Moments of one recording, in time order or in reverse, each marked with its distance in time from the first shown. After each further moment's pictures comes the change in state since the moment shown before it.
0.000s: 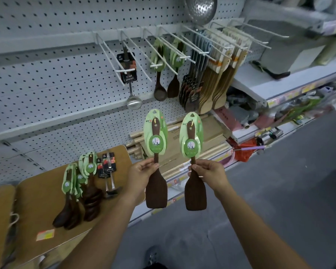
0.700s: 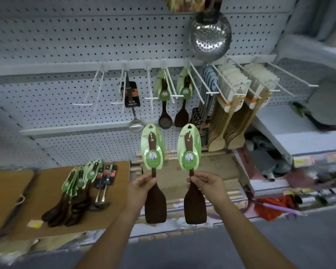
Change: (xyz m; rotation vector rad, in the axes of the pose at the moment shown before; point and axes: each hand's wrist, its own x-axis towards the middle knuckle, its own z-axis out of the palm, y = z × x) left_hand 0.048 0.025 0.150 -0.079 0.351 0.027; right_hand 0.165 -0.067 -0.104 -0.004 -0.356 -0.012
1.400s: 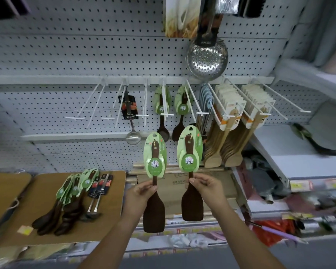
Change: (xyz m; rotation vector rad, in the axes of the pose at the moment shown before) left_hand 0.018 0.002 0.039 -0.006 0.037 0.058; right_hand 0.034 -0.037 -0.026 -0.010 -0.022 -0.108
